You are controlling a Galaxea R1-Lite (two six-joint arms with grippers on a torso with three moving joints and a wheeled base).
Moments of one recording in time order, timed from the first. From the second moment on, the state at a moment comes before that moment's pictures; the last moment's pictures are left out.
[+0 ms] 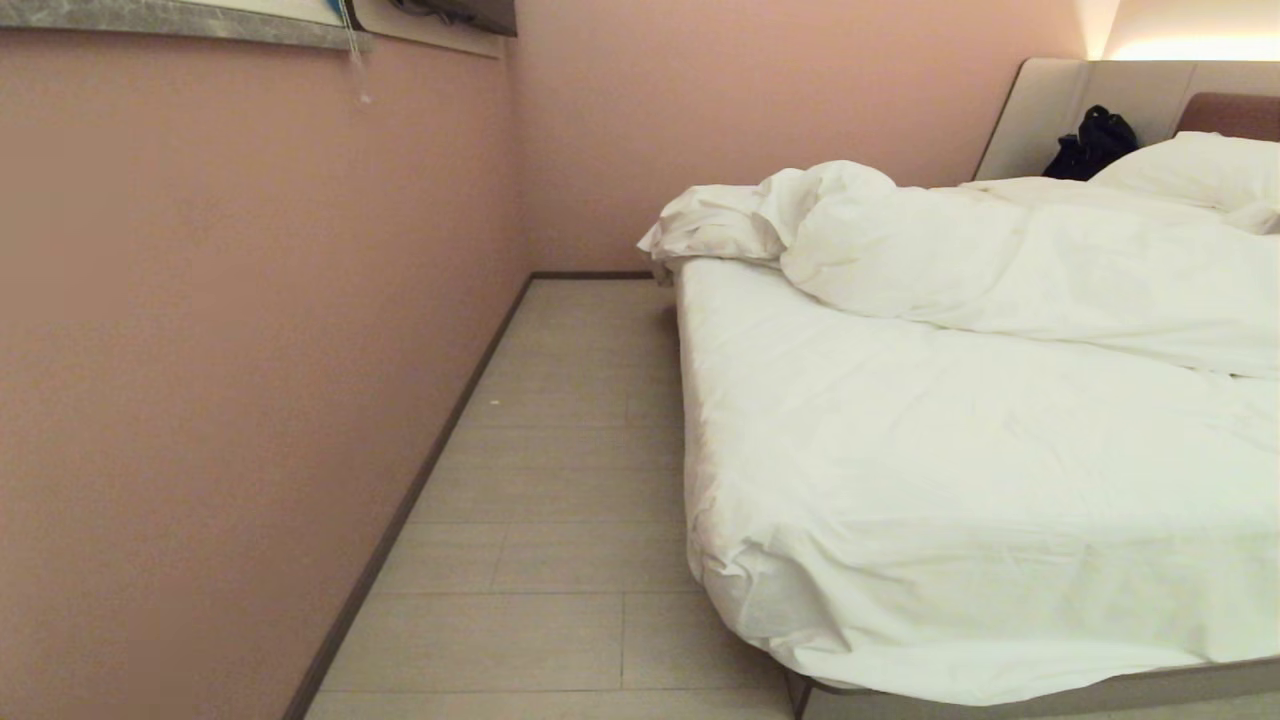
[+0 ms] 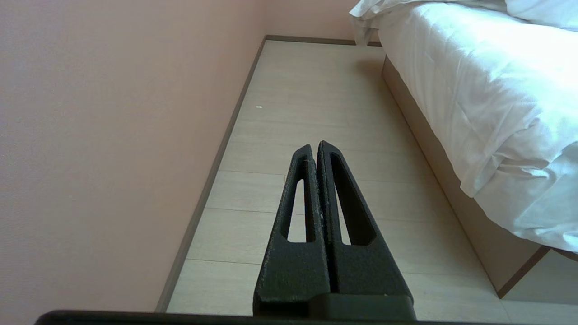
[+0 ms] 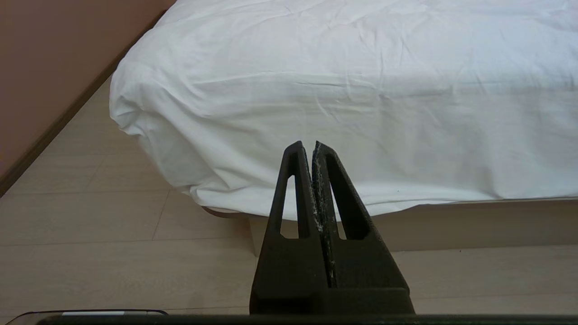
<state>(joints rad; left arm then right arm) 0.00 0.00 0.00 -0.07 0.03 -0.06 0.01 0.00 0.00 0.00 -0.01 0.01</state>
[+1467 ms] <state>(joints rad) 0.00 0.00 0.00 -0.07 0.03 -0.06 0.01 0.00 0.00 0.00 -0.01 0.01</state>
